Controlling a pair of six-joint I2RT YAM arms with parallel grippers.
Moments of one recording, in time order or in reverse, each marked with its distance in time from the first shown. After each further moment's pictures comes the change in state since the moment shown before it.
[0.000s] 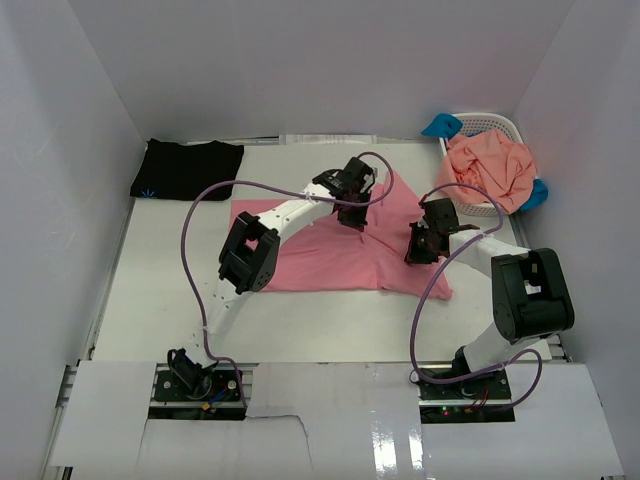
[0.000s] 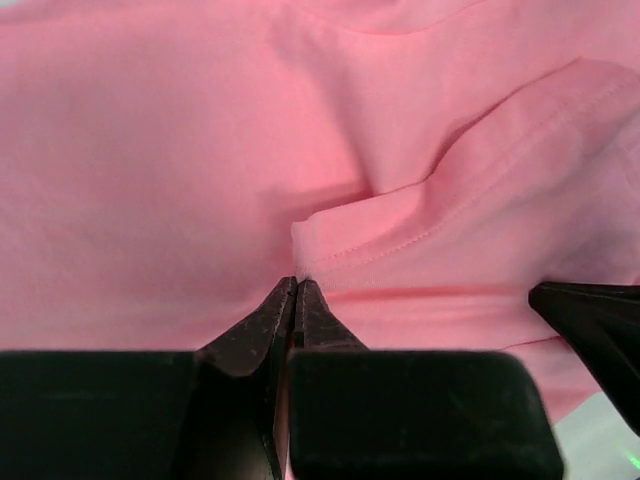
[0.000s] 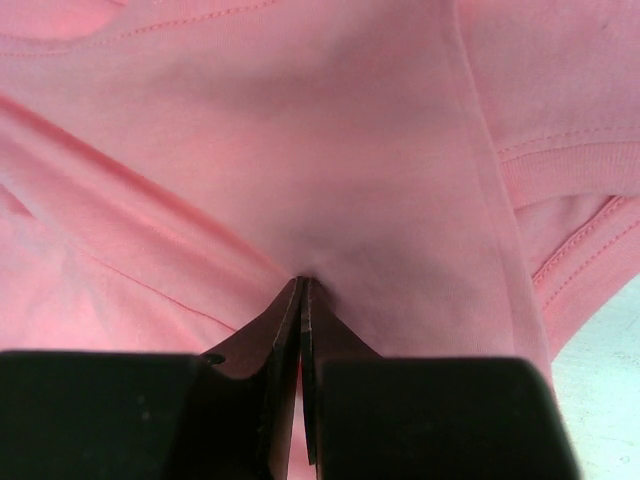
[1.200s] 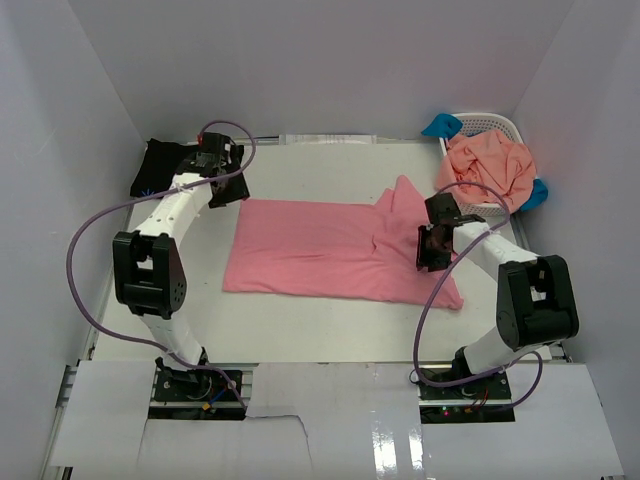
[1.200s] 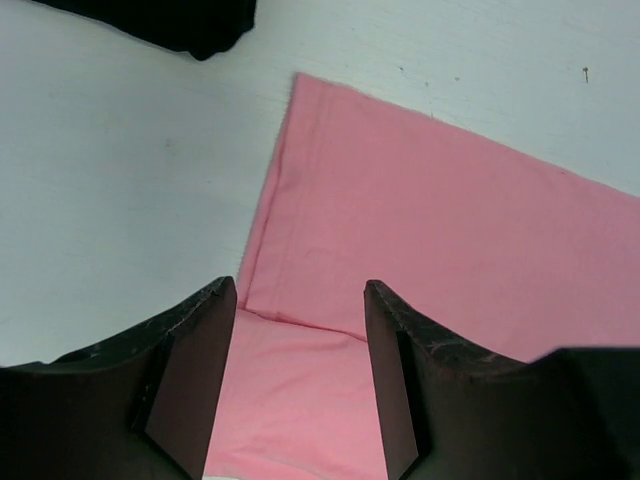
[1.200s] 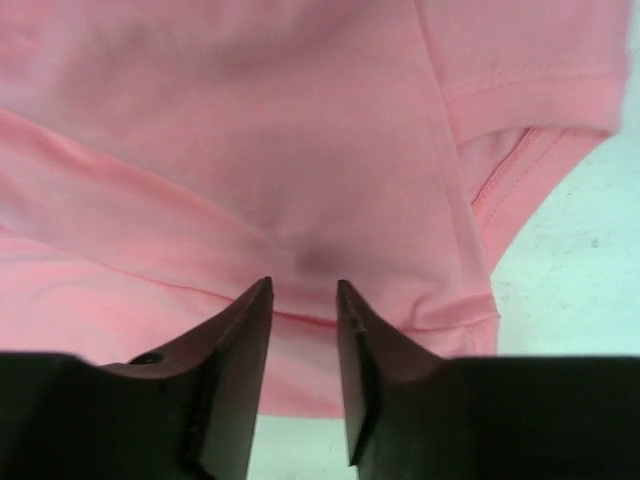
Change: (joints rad) left arm 0.564 -0.632 -0.627 0.043 -0.196 -0.008; right arm 0.002 -0.051 0.074 -0.309 0.166 -0.016
